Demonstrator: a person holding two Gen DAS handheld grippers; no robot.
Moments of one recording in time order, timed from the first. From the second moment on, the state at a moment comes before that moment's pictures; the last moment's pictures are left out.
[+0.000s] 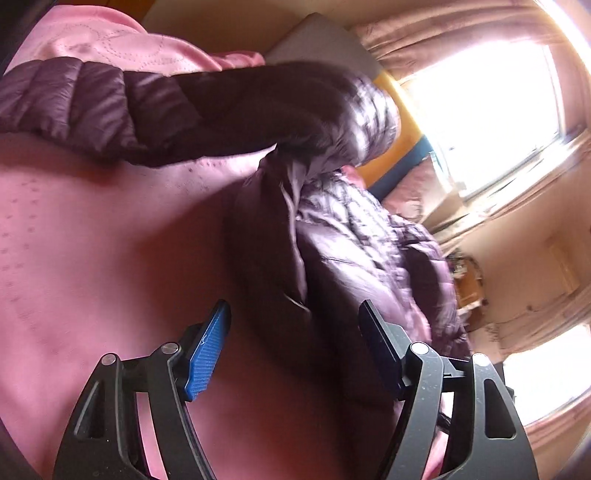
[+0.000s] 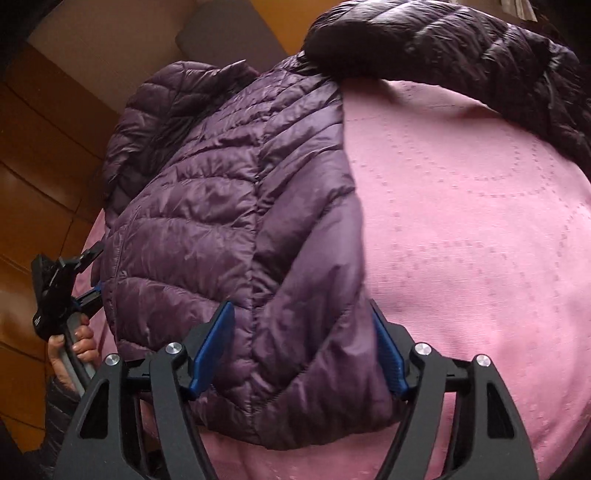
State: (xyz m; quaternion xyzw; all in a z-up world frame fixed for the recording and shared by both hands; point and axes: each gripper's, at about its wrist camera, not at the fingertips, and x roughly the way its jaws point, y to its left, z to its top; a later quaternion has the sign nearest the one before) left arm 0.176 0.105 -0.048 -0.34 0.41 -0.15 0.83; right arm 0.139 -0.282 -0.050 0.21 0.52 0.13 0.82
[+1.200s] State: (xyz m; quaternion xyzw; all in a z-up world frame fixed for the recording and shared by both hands) left arm 0.042 0.168 -0.017 -0.30 0.46 -0.17 0.82; right arm 0.051 -0.371 -0.053 0.20 0.52 0.10 0.83
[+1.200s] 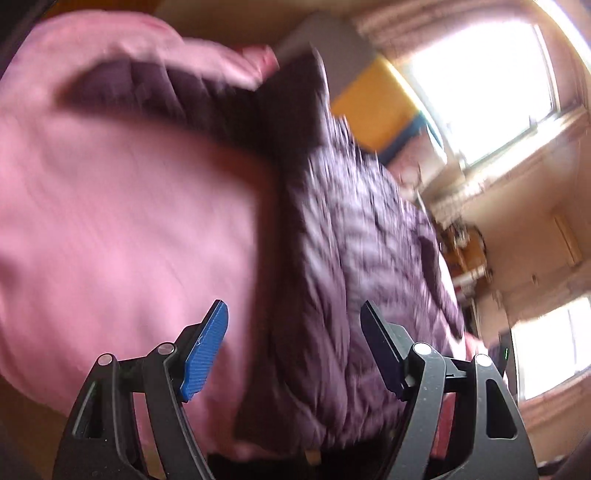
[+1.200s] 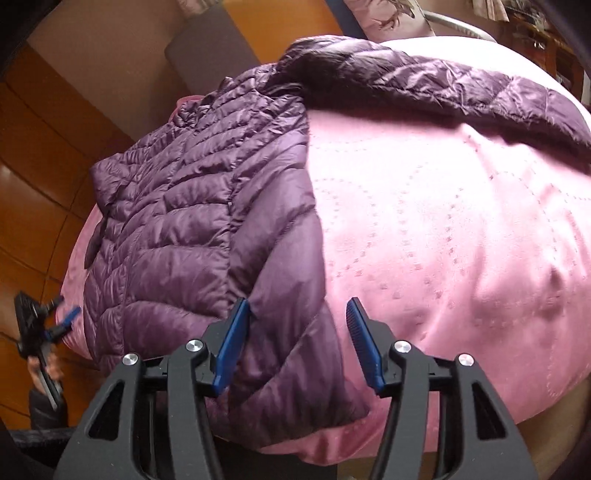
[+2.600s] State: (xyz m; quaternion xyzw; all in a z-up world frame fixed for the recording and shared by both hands) left arm 0.218 0.379 -0.011 -0.30 0.41 0.21 0.83; right arm 0.145 -0.153 -0.056 0.04 0.48 0.16 0.86
